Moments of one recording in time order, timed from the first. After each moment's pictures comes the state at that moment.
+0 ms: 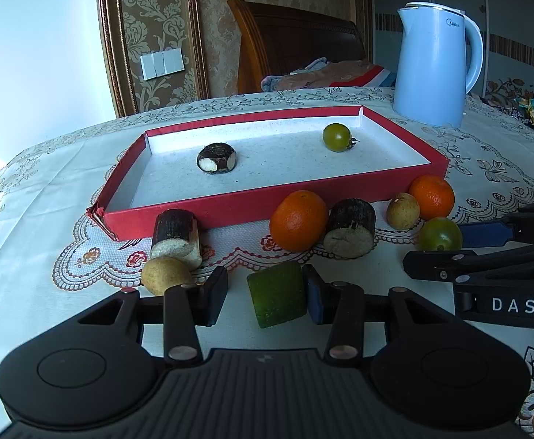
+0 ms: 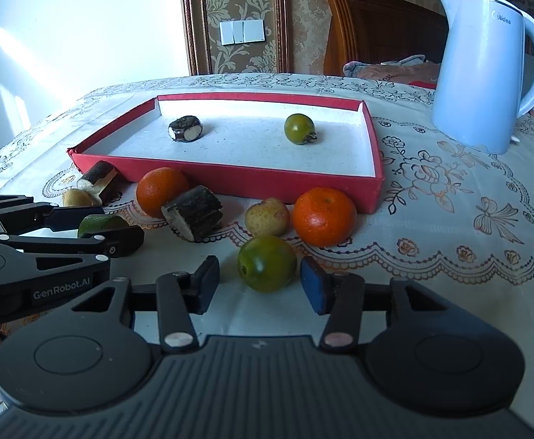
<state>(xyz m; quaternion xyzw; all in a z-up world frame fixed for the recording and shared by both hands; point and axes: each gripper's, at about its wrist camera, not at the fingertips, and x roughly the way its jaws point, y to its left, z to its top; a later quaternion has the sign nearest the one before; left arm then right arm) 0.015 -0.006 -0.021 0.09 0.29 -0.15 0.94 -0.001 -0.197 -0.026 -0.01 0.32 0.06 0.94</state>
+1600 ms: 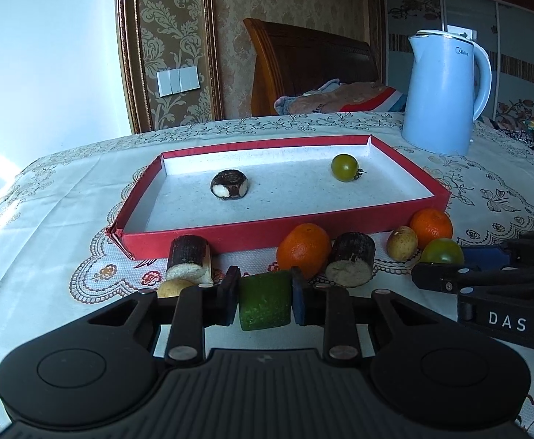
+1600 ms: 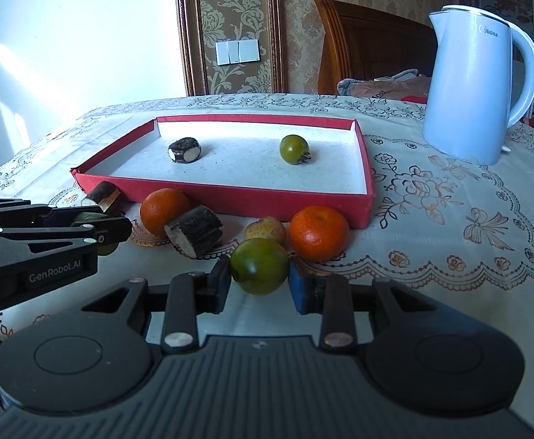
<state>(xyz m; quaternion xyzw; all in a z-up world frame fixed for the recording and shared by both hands) 0.007 -0.004 -0.002 0.07 0.27 -0.14 0.95 -0.012 -0.200 -0.017 0.00 0.29 0.05 0.96</state>
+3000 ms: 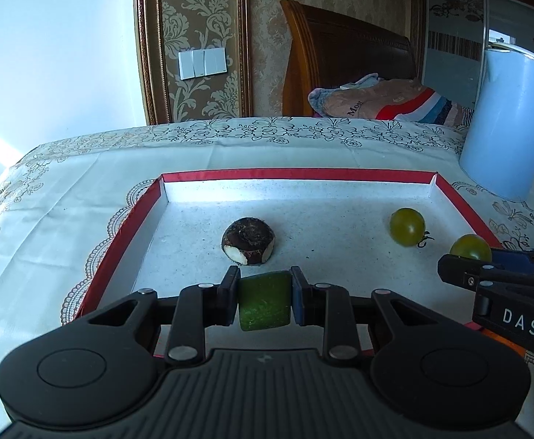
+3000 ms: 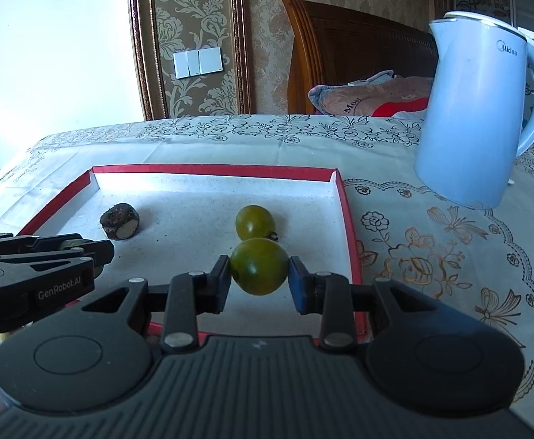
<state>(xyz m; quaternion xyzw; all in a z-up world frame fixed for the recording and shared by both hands) 0.121 -0.024 0.006 0.04 0.30 -0.08 0.95 0.101 -0.213 0.003 0.01 0.29 0.00 0.96</state>
